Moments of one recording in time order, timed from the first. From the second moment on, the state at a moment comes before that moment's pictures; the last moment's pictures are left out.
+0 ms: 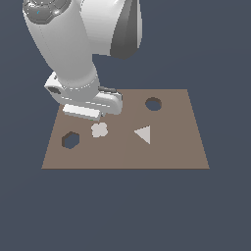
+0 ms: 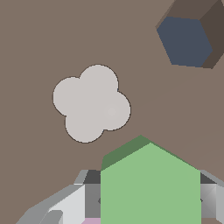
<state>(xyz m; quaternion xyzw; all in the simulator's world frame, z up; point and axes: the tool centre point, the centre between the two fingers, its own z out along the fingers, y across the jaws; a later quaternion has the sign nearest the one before) -0.033 -0.110 0.037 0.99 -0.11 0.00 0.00</state>
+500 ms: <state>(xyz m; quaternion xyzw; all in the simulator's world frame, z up) 0.017 -0.155 0.039 1.00 0.01 0.00 0.00</state>
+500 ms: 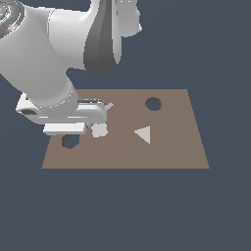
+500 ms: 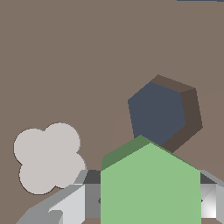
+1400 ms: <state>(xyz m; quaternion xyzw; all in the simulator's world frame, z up) 0.061 -0.176 0.040 1.00 0.10 0.00 0.00</state>
